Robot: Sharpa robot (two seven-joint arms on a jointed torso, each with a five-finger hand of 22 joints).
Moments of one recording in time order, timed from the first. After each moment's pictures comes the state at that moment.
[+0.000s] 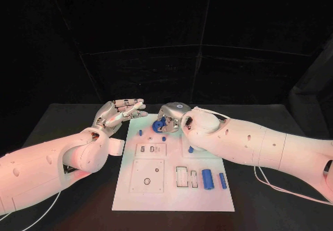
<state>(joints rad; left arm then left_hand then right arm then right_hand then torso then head) 1.19 -0.85 -0.04 1.52 -0.01 -0.29 0.55 1.37 0.01 0.06 0.09 0.07 0.89 0.23 0.10 0.07 0.98 0.19 0.11 0.06 1.07 0.14 0.15 0.15 0.18 0.84 0.26 0.23 0.07 1.22 -0.43 0.00 1.23 -1.68 -0.27 -0.26 1.35 -0.09 0.23 0.14 0.24 1.01 0.14 0.13 0.04 1.38 0.04 1.22 1.22 1.47 -0.03 1.52 1.31 0.08 1.38 0.07 1.42 1.17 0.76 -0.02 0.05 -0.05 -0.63</state>
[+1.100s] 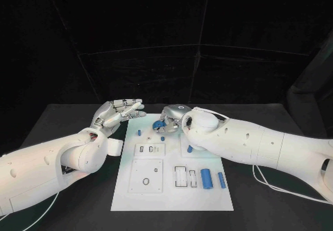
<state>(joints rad) 1.19 -0.85 -0.04 1.52 -0.01 -0.29 0.55 1.37 0.02 0.05 0.08 0.07 0.89 0.23 0.10 0.07 0.98 0.19 0.11 0.06 1.07 0.14 0.15 0.15 0.18 0.84 0.26 0.22 0.07 1.22 -0.43 0.00 1.22 -1.63 -0.21 -0.31 1.08 -0.08 0.03 0.29 0.32 0.90 0.16 0.09 0.07 1.36 0.08 1.22 1.23 1.46 0.00 1.52 1.31 0.09 1.37 0.11 1.42 1.18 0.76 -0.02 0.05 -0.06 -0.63</state>
